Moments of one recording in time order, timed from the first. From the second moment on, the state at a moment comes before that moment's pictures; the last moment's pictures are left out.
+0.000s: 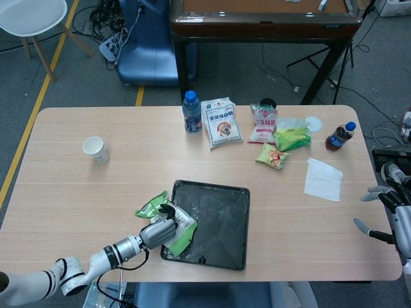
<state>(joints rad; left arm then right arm) -0.72 -1.62 0.03 -1.28 1.86 0.91 1.24 0.02 -1.00 0.10 -1.72 -1.50 1.56 0.14</state>
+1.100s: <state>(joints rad) -0.66 -1.60 -0.03 -1.39 1.71 0.93 1.43 0.02 -1.01 0.10 -1.71 -1.50 1.57 0.15</state>
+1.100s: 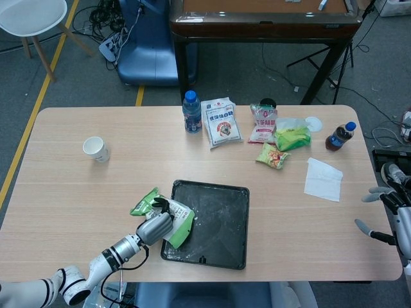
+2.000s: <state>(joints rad) -0.67 -1.60 -0.03 -1.36 1.71 1.05 1.04 0.02 -1.00 0.10 -1.71 -1.50 1.57 0.14</state>
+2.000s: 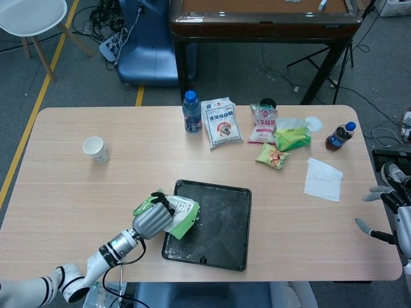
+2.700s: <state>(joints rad) -0.62 -1.67 -0.07 -1.21 1.63 1.23 0.37 0.02 -1.01 0.10 -1.72 -1.49 1.56 0.13</state>
